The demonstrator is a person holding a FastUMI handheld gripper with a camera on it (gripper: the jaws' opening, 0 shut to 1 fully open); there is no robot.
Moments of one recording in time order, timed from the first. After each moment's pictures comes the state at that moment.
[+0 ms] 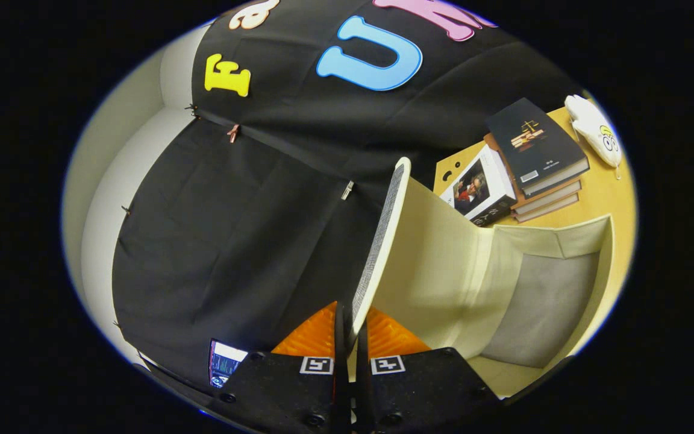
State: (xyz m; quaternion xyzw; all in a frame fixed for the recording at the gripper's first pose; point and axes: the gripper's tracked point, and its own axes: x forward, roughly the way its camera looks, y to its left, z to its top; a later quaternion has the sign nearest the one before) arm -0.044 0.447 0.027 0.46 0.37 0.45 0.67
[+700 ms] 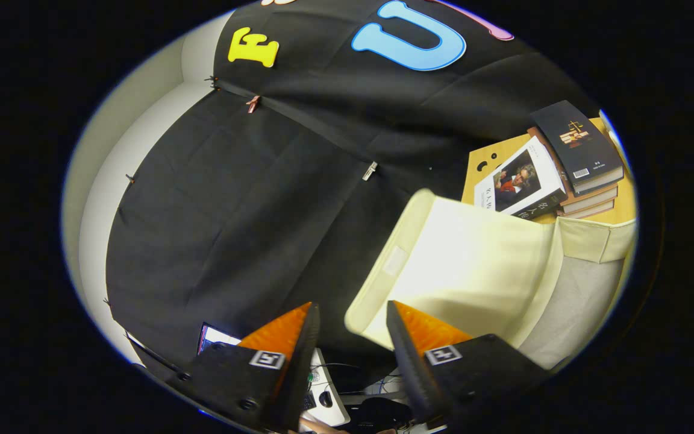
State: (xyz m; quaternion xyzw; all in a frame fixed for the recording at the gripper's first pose) arm -0.073 0.506 0.050 0.42 0.35 0.51 0.67
